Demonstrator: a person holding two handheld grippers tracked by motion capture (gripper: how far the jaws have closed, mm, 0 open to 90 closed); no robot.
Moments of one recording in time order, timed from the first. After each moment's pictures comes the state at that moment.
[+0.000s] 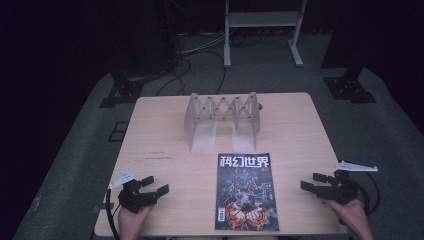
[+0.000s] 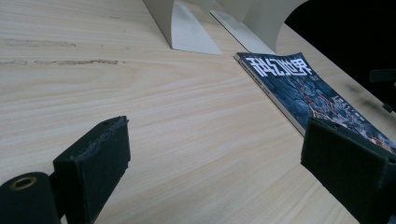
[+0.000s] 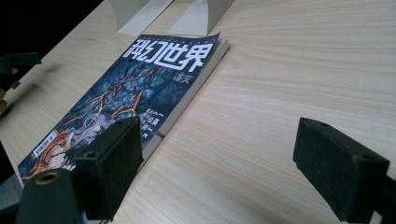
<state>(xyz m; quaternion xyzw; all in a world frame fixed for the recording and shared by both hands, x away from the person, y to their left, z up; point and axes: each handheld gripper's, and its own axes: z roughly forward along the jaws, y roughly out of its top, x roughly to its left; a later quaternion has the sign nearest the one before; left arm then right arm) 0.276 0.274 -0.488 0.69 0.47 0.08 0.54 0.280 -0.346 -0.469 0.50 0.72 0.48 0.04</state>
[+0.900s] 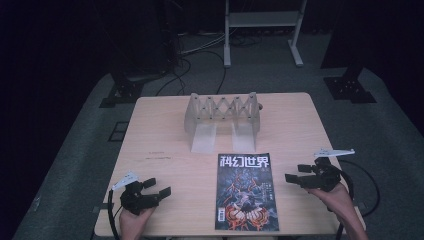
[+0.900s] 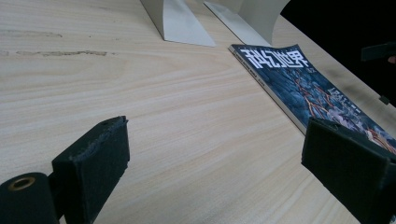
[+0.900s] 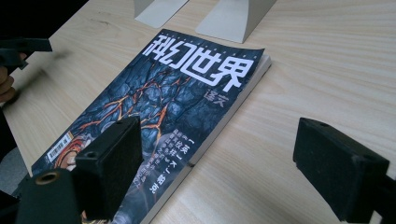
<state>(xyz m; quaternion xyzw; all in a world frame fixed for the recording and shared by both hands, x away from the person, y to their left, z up) 0.273 0.269 -0.490 0.70 0.47 0.08 0.53 0.310 -0.302 -0.444 0.47 0.76 0.45 0.02</state>
